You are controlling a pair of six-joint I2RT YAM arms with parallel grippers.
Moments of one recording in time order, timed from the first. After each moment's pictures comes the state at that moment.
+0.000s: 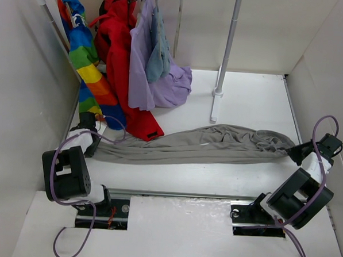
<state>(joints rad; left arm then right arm) 0.23 1.40 0.68 -0.51 -0.33 0.57 -0.79 1.23 0.69 -0.36 -0.31 0.52</state>
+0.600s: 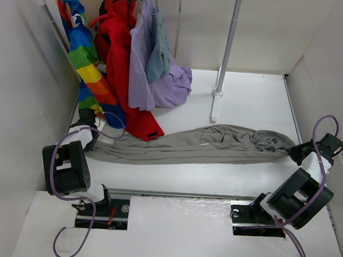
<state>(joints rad) 0.23 1.46 0.73 -0.47 -0.35 0.57 -0.79 1.23 0.70 -0.36 -0.31 0.52</state>
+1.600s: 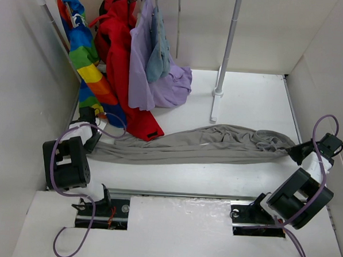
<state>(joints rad) 0.23 1.50 0.77 -0.54 -0.33 0.61 -0.79 1.23 0.70 -0.36 -0.32 0.51</state>
